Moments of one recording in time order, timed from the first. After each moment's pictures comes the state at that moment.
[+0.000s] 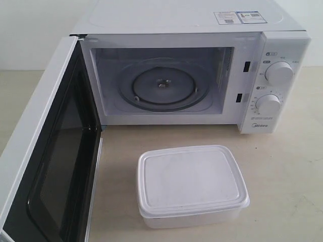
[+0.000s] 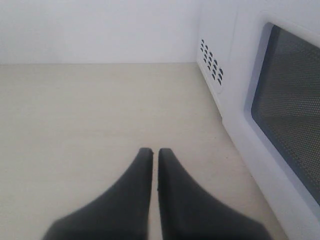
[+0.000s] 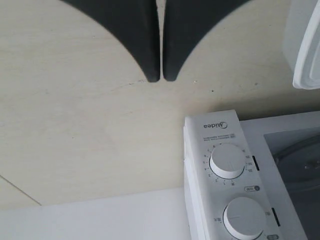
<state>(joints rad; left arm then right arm) -0.03 0.03 0.00 -0.08 0.29 0.09 -0.07 0.03 0.00 0.11 0.33 -0.02</state>
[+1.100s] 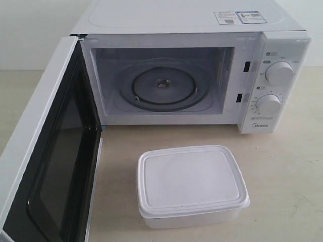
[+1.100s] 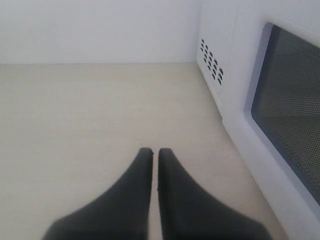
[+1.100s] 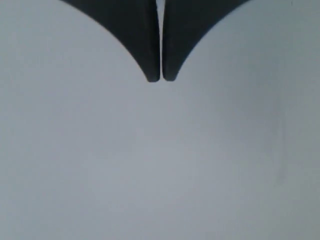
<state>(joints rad) -0.03 0.03 0.00 -0.08 0.29 0.09 -0.03 0.03 -0.03 0.03 -0.57 0.20</state>
